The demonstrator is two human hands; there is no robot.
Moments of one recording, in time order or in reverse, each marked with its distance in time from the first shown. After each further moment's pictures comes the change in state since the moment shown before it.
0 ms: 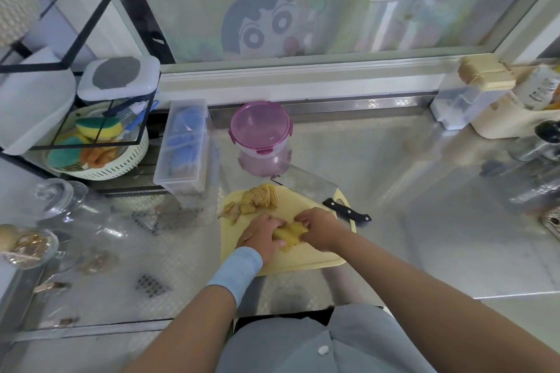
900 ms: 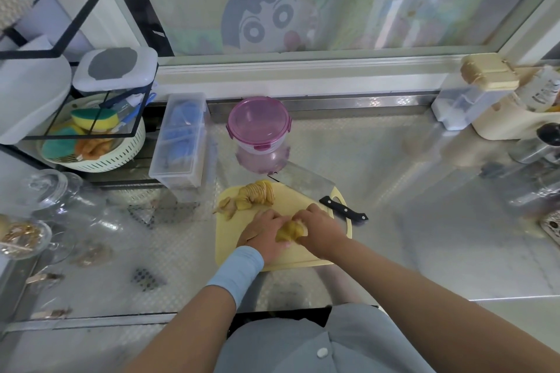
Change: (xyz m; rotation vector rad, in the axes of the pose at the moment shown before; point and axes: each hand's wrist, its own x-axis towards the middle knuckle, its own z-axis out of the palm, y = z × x) left_hand -0.004 0.014 0.006 0.100 0.021 0.080; right_hand -0.008 0.009 0.010 -0.196 0.074 -0.079
